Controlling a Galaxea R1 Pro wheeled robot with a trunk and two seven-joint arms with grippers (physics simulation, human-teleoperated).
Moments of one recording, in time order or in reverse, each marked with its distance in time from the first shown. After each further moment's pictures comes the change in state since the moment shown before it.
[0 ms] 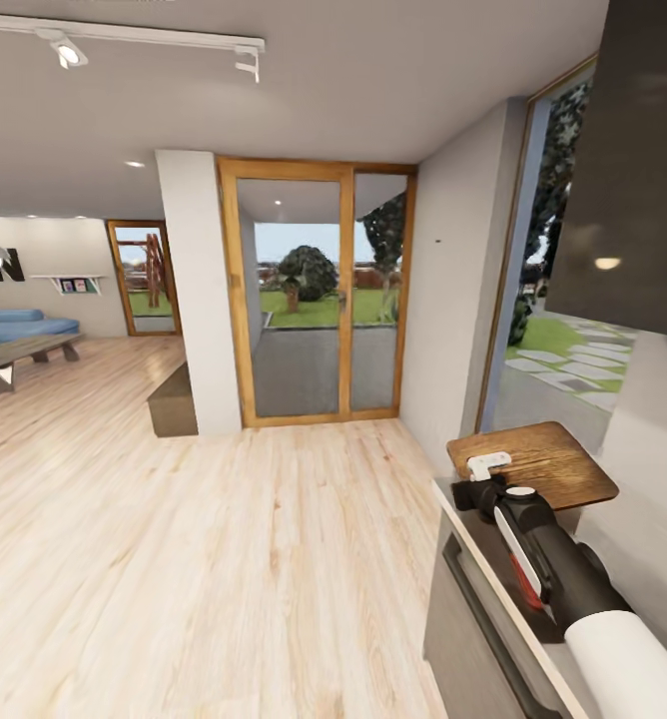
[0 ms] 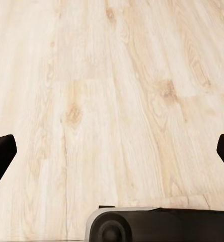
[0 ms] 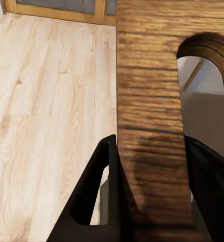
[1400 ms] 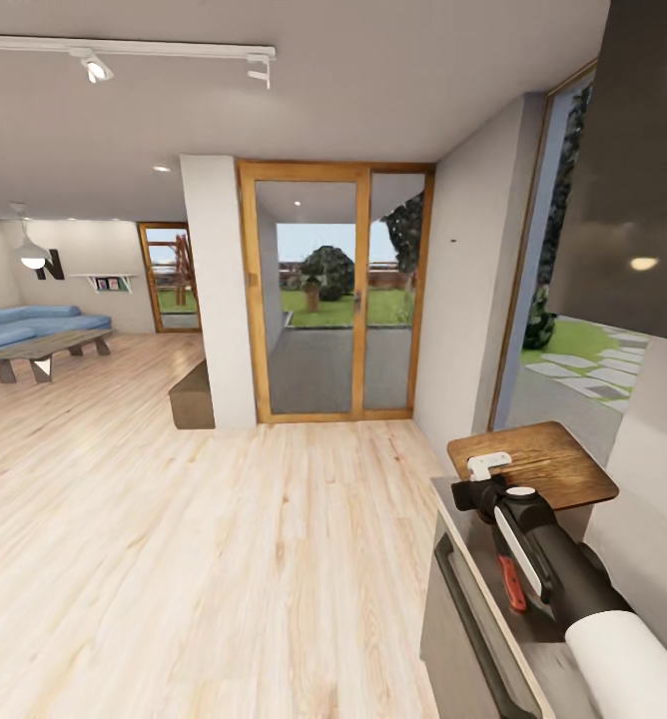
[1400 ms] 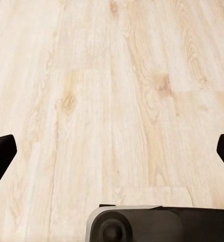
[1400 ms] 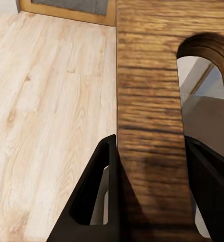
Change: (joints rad) left arm 0.000 0.001 0.000 0.005 -0.001 -0.001 0.000; right arm 0.000 -0.001 0.001 0.000 -0.001 0.000 0.001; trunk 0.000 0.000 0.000
